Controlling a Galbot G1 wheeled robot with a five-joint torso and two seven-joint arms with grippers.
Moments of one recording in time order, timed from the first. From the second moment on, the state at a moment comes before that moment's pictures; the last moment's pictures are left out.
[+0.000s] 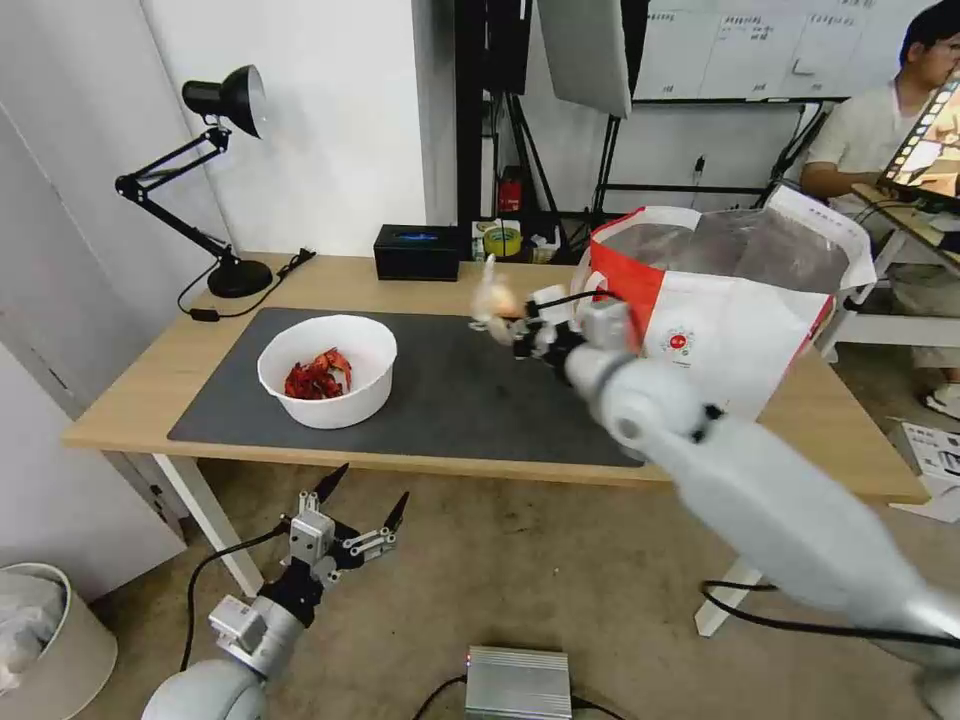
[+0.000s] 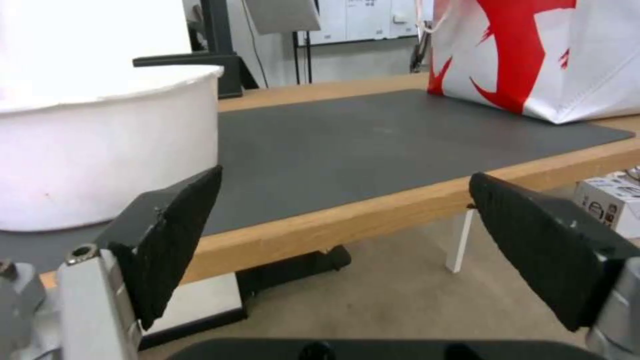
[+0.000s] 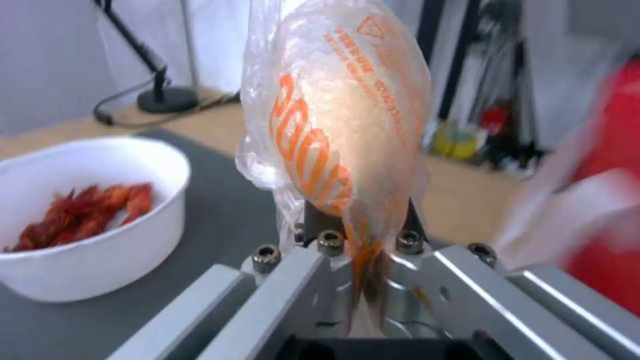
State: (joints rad) left arm 1.63 -1.15 -0.51 -2.05 -0.29 -0.16 0.23; right arm -0.50 0.81 -0.11 2.02 0.96 -0.49 0.33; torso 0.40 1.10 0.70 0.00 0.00
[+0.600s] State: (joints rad) left arm 1.65 -1.18 -0.49 -2.07 -0.25 -0.16 0.22; right arm -0.46 0.65 0.05 1.98 0.62 -0.47 0.30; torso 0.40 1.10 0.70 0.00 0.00
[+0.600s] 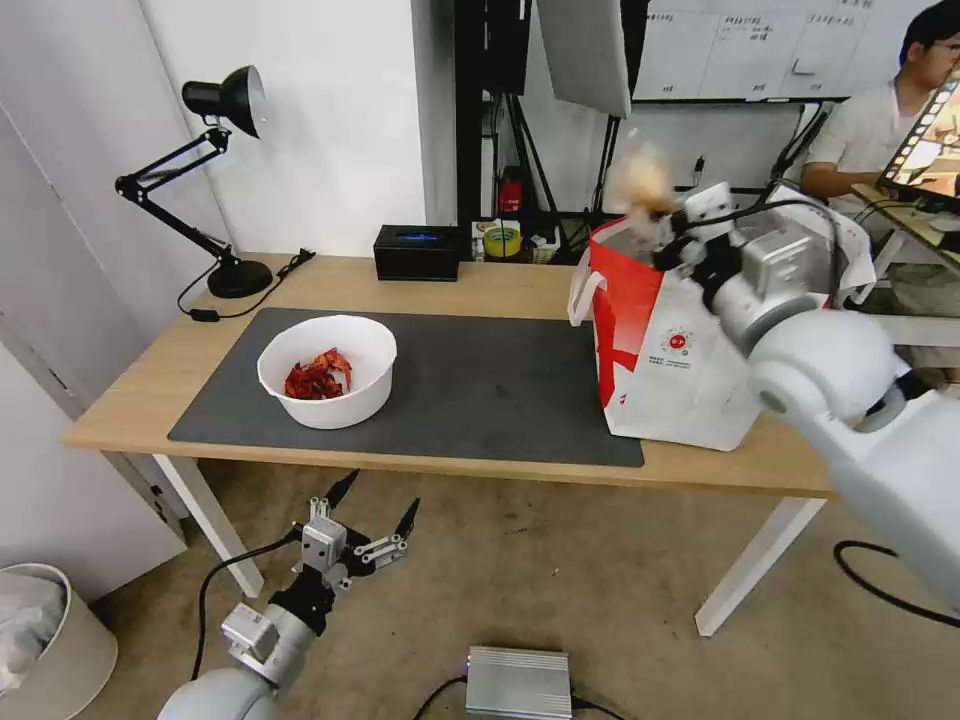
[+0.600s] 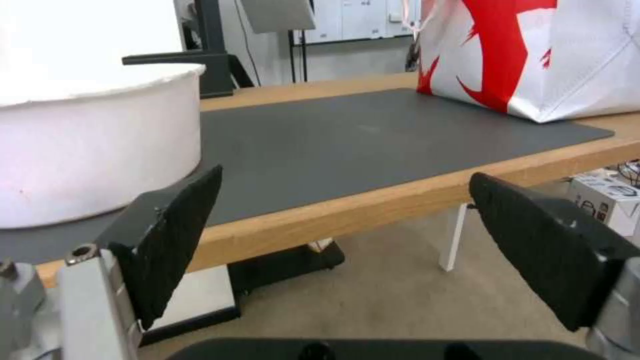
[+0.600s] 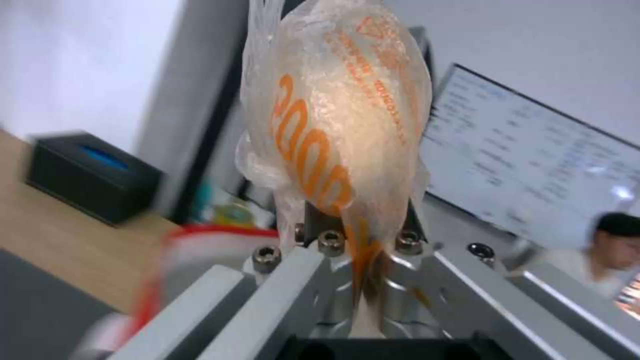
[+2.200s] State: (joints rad) left arm 1.65 -1.19 -0.49 -2.08 -0.24 -0.16 0.23; right arm -0.51 0.63 0.15 1.99 1.05 -0.61 0.59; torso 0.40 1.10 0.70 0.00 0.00
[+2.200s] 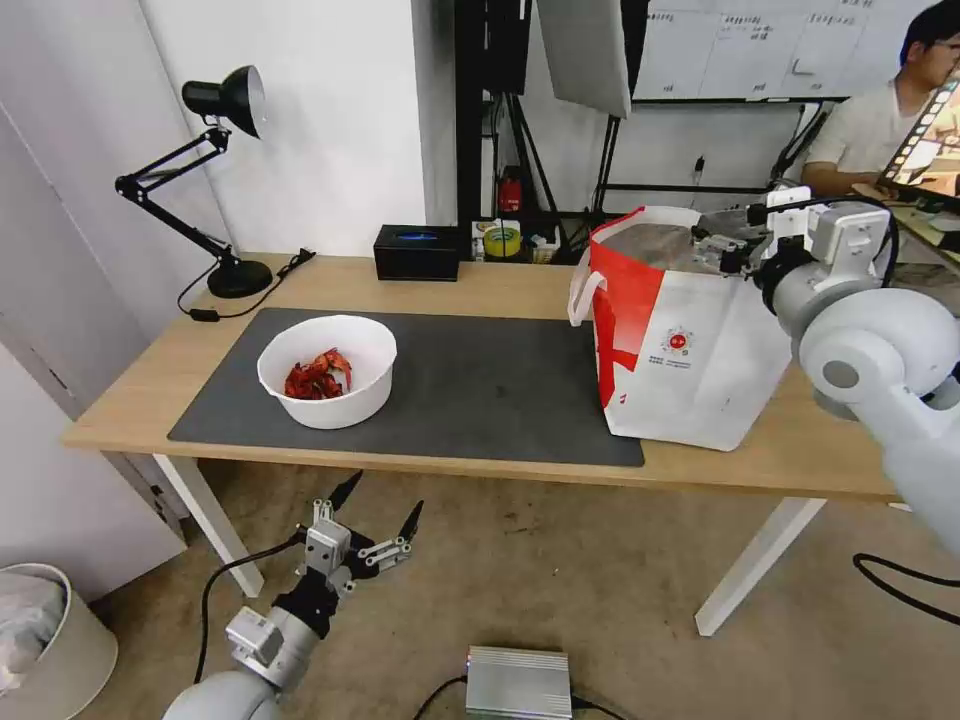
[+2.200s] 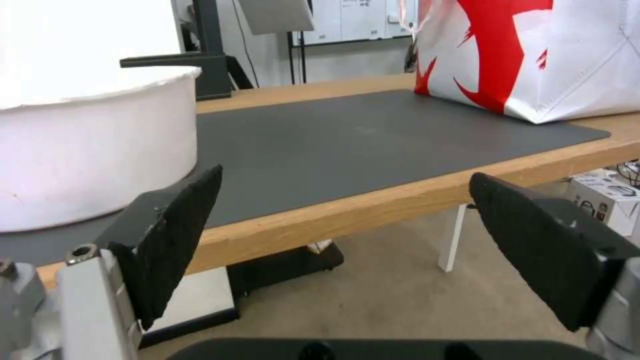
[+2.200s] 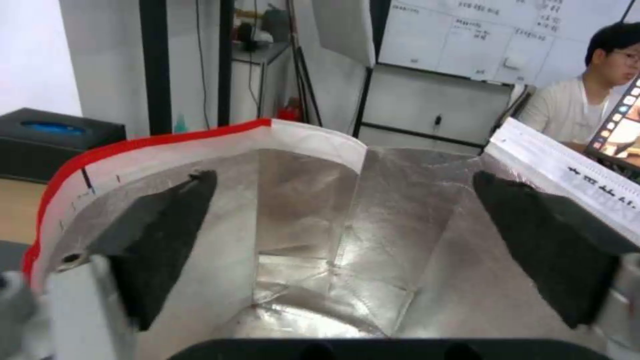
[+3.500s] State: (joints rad) left arm 1.72 -1.25 -0.56 -2.11 -0.22 -0.20 0.23; right arm -1.46 0.79 0.29 2.12 0.63 0.21 0.14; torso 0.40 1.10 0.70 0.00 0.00
